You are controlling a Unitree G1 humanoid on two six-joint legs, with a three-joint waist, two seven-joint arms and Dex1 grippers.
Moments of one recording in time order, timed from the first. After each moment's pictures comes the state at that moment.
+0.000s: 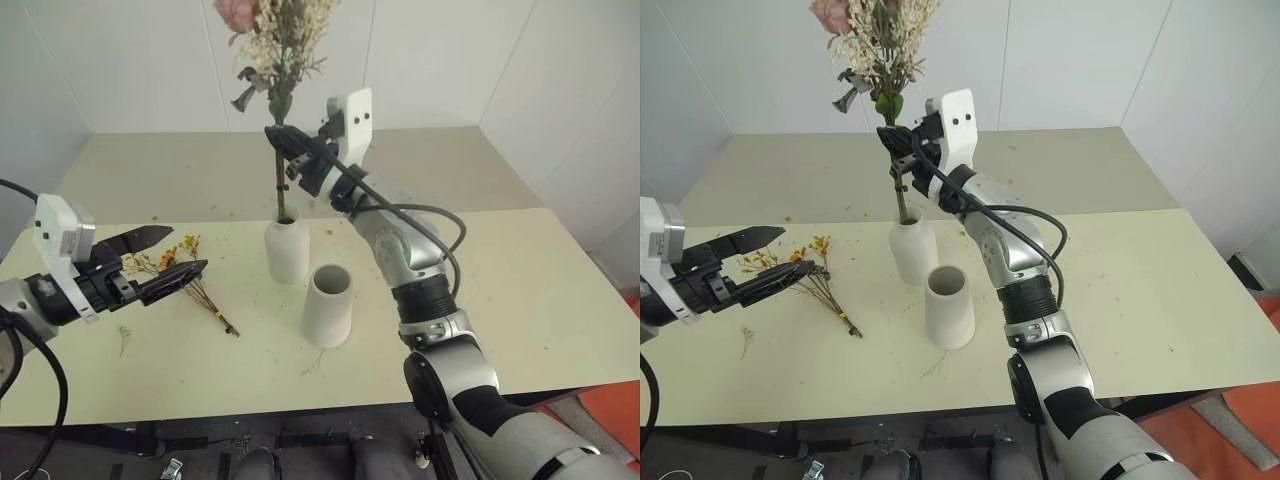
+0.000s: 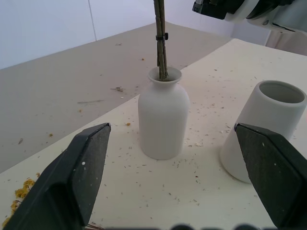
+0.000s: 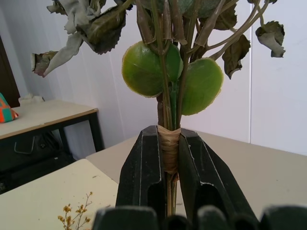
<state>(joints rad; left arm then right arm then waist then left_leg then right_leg) -0.09 0.93 0.60 -0.46 -0.89 0.77 -0.80 -1.07 0.03 0.00 0.31 0.33 0.33 0.46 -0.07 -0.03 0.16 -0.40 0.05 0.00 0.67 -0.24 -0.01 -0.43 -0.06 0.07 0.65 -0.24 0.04</state>
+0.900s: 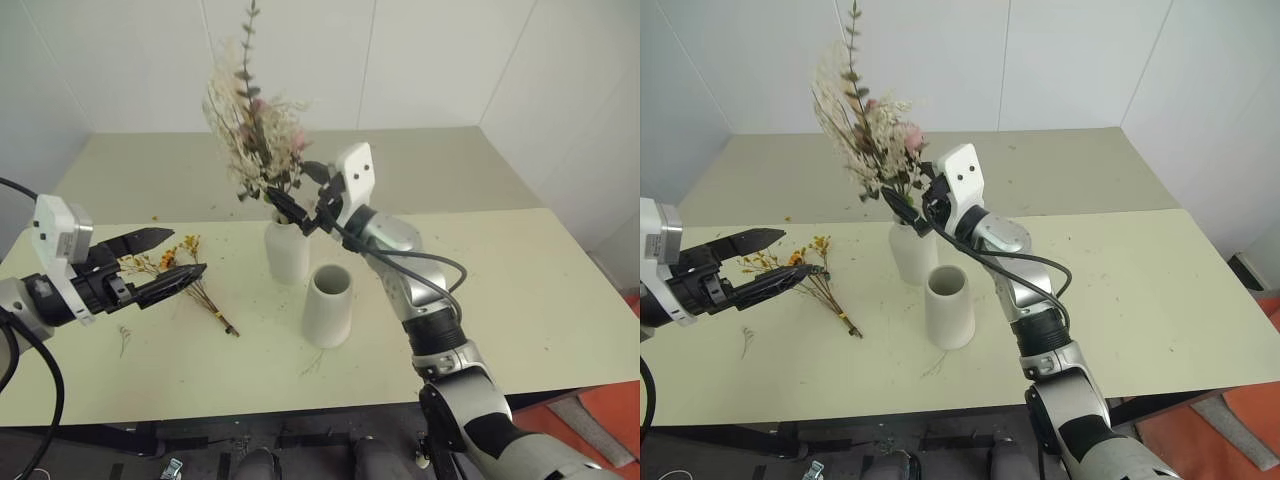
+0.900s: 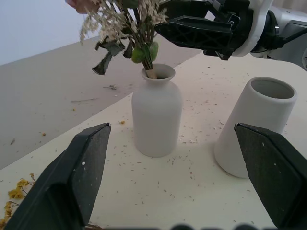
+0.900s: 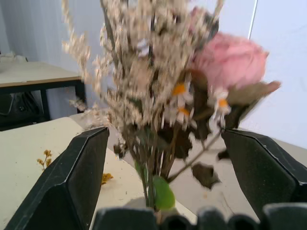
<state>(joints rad) -0.08 0.94 0.61 -0.45 -0.89 0.77 -0.84 -0.84 -0.06 0.11 0.16 0.21 0.24 0.51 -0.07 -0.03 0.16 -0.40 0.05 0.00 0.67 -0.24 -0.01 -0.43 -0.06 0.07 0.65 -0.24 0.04</state>
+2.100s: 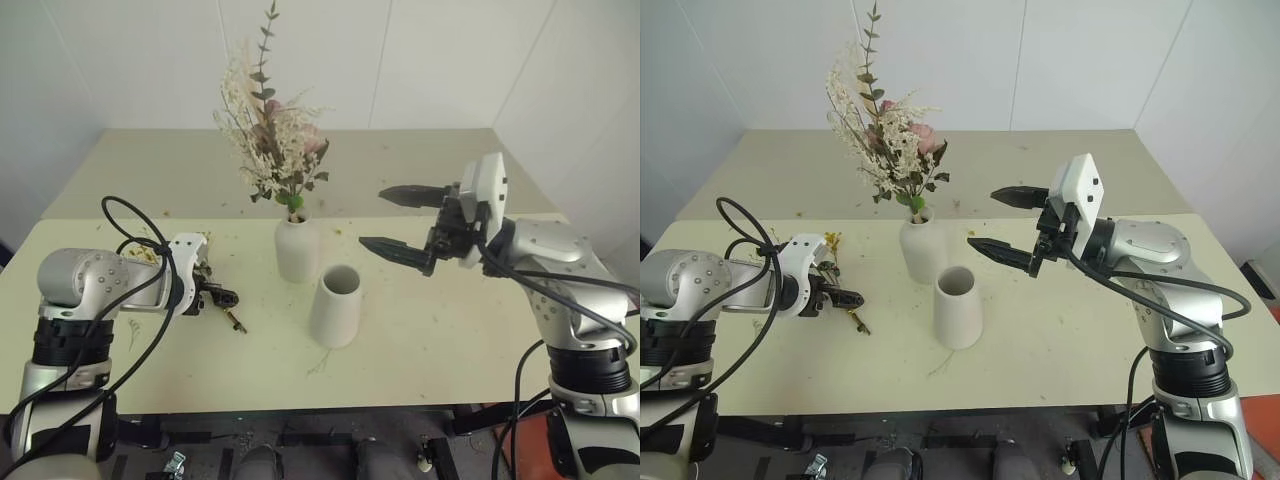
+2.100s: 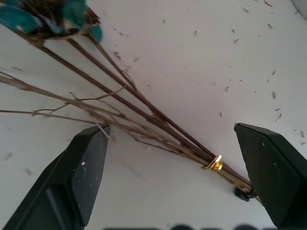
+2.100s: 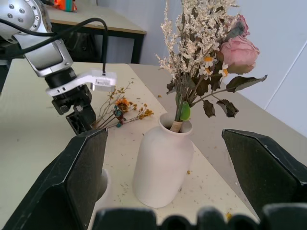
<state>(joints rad) -0.71 0.74 0.09 0.02 -0.90 1.61 0.01 -0.62 -0.64 -0.06 -0.28 0.54 0.48 0.95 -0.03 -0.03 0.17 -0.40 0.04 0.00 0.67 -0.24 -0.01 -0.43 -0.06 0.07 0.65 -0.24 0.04</state>
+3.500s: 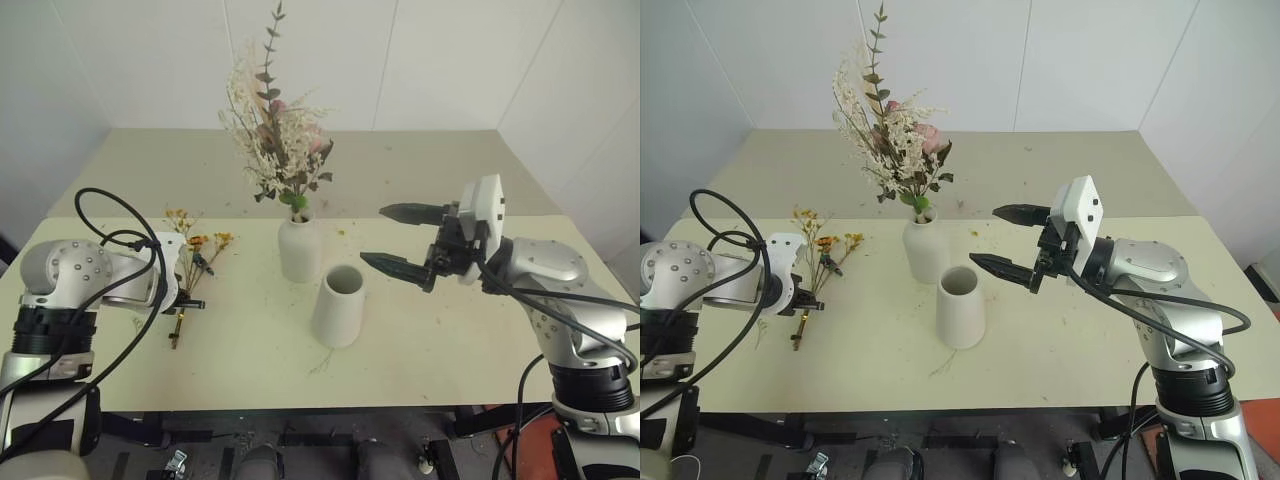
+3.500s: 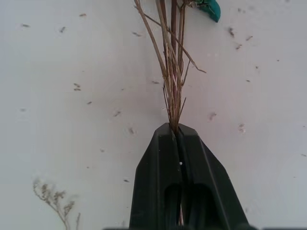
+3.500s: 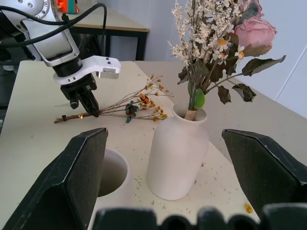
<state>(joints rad) -0.74 0.83 0.08 0.10 -1.05 1.61 0.34 -0.53 -0.63 -0.06 -0.32 0.56 0.47 0.91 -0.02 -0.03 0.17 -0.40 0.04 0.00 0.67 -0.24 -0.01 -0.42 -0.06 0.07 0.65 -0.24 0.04</state>
